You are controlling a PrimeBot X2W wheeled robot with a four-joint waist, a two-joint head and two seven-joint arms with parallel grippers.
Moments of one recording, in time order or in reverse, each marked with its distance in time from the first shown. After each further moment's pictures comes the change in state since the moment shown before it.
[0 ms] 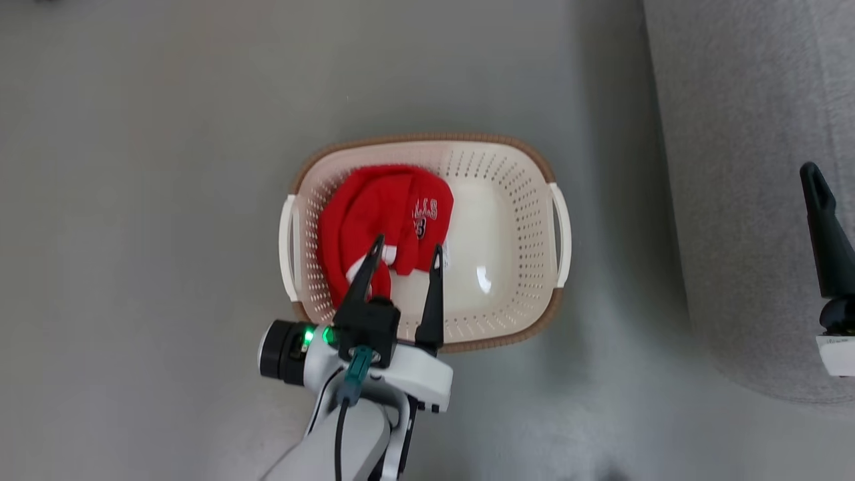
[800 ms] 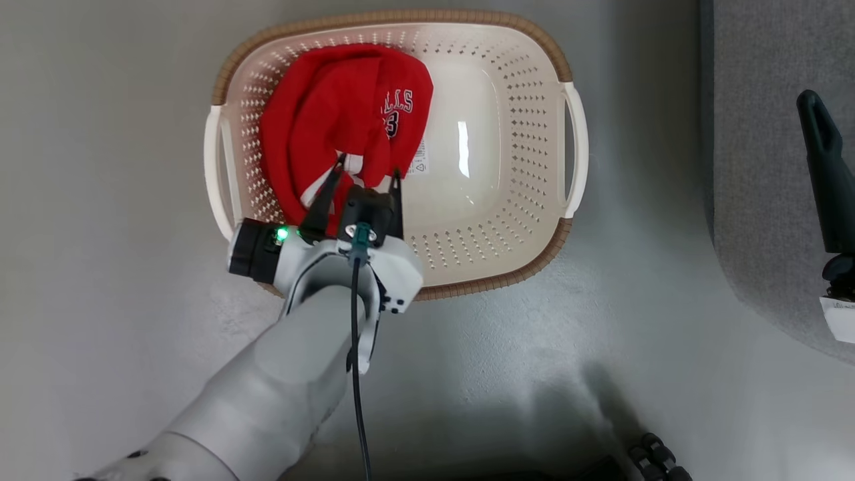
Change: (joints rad) left arm -0.429 -0.002 -0.281 0.486 -0.247 0.033 -0.001; right arm -0.148 -0.063 0.069 -0.145 0.010 0.000 0.000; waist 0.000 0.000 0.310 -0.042
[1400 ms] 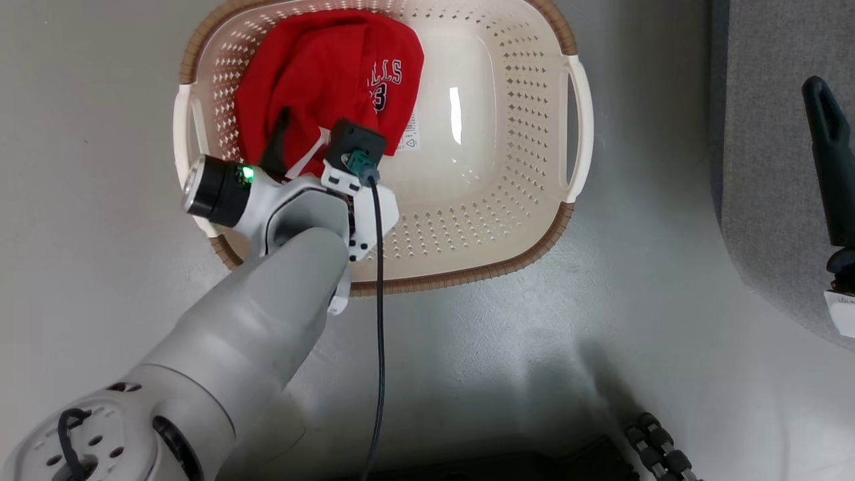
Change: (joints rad) left arm -0.229 0.000 -0.275 0.215 -0.089 0.127 0.225; right arm -0.024 -0.005 0.005 -0.032 -0.002 0.000 0.000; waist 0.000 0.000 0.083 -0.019
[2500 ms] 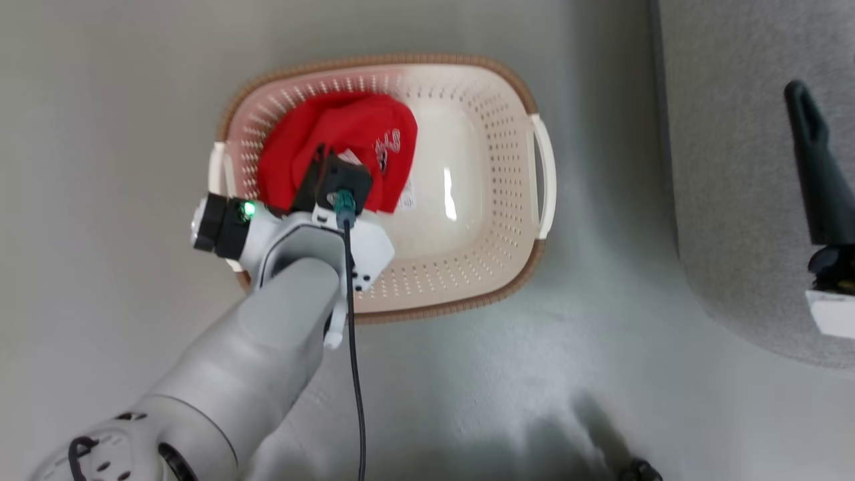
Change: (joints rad) left arm 0.067 0.000 0.018 0.020 -0.114 -0.087 -0.191; right arm -0.013 0.026 0.027 0.045 0.011 0.000 0.000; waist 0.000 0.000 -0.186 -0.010
